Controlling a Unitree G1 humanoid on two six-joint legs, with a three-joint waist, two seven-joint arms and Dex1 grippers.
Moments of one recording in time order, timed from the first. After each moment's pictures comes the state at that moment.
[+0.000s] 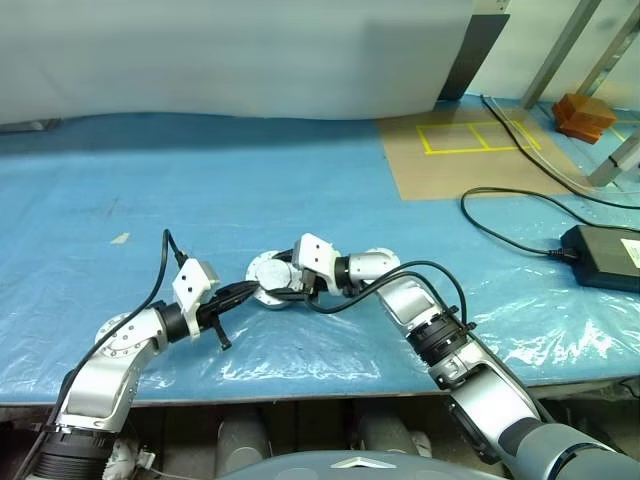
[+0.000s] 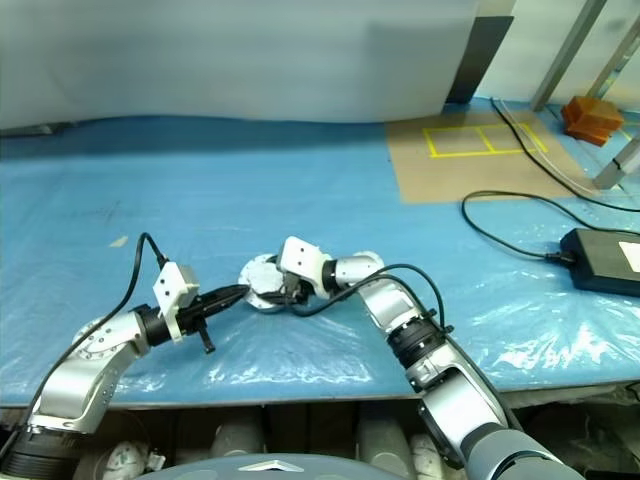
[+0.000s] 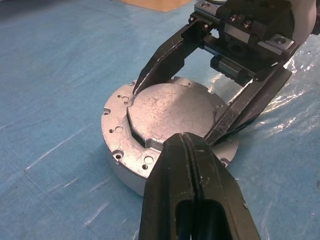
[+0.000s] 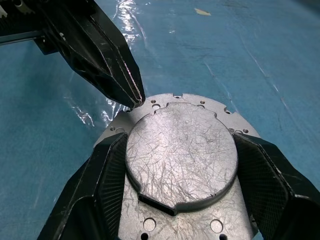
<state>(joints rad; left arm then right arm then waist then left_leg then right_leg) 0.05 0.54 0.03 -0.18 -0.35 0.17 -0.87 -0.57 -0.19 0.46 0.34 -0.04 0.07 0.93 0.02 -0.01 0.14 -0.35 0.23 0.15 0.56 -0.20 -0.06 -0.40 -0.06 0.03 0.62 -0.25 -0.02</state>
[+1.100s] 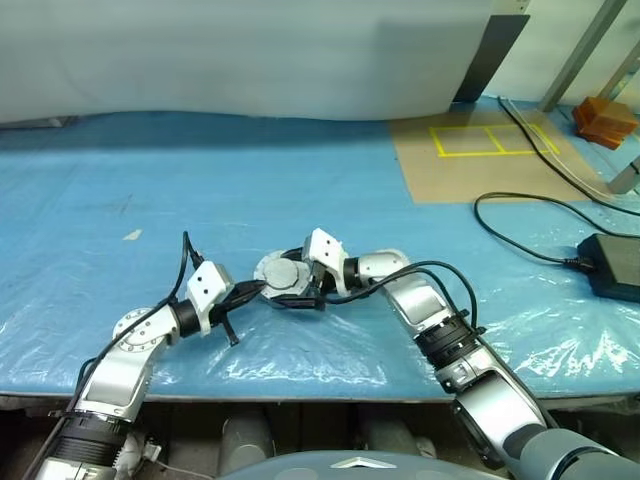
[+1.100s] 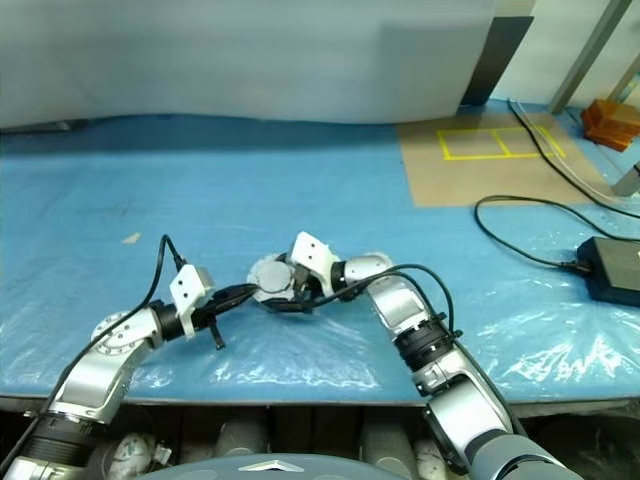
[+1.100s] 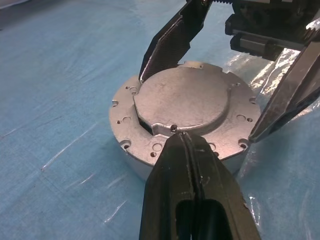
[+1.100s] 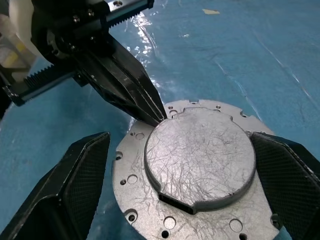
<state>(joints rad) -0.02 0.52 -0.05 -0.06 -0.24 0.04 -0.85 -0.55 -0.21 0.39 0.24 0.07 0.27 1.02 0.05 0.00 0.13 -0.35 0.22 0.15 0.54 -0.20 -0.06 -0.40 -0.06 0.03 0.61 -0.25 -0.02</state>
